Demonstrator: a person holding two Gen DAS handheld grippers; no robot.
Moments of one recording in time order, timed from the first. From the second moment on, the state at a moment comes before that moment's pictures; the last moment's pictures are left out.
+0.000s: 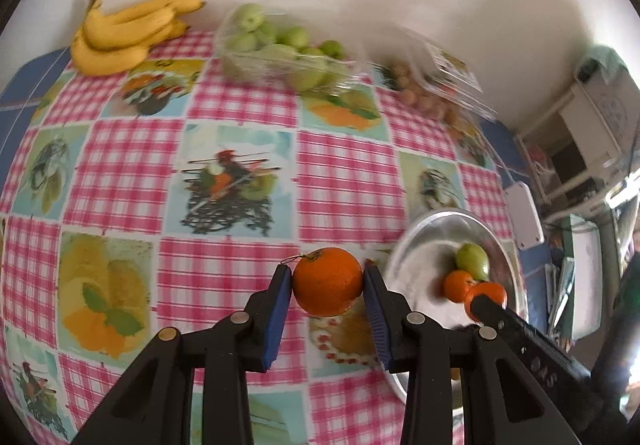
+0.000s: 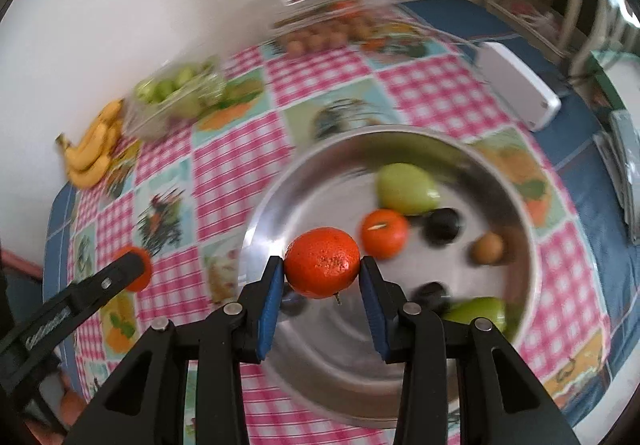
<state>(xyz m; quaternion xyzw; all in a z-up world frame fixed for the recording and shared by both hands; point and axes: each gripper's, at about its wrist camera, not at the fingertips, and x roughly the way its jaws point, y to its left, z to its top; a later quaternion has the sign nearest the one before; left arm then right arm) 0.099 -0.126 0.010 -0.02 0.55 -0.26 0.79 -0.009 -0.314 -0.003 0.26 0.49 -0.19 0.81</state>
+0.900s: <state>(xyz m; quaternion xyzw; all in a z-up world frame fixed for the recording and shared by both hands) 0.019 -0.216 -0.017 0.13 0.56 -0.33 0.75 -0.034 -0.350 -0.004 0.29 0.49 -0.20 0.80</state>
